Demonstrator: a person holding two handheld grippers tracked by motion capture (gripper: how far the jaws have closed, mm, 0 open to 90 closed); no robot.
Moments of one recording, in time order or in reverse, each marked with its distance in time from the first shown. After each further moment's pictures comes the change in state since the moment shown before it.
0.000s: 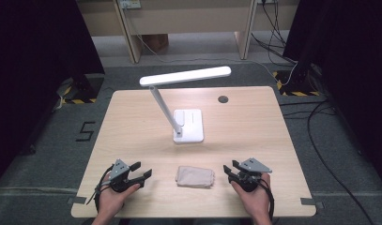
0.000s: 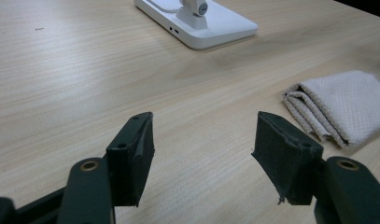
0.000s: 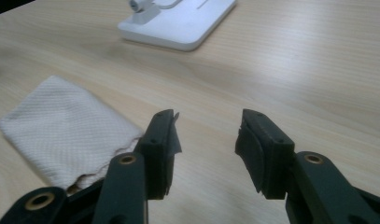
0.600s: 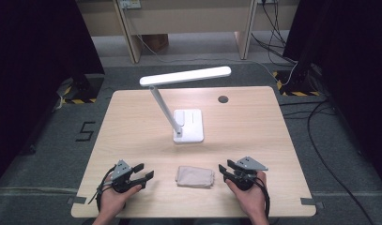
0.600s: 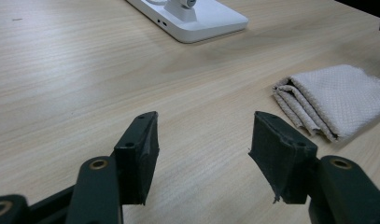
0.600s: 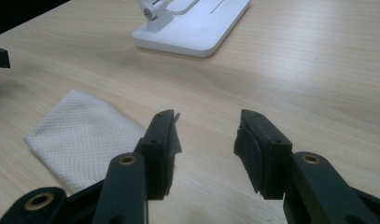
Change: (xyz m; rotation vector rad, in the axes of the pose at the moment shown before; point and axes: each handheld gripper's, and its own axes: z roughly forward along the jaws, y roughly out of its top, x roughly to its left) left arm -0.001 0.002 0.007 0.016 -0.049 -0.010; right arm 0.008 0.009 0.004 0.009 0.030 0.056
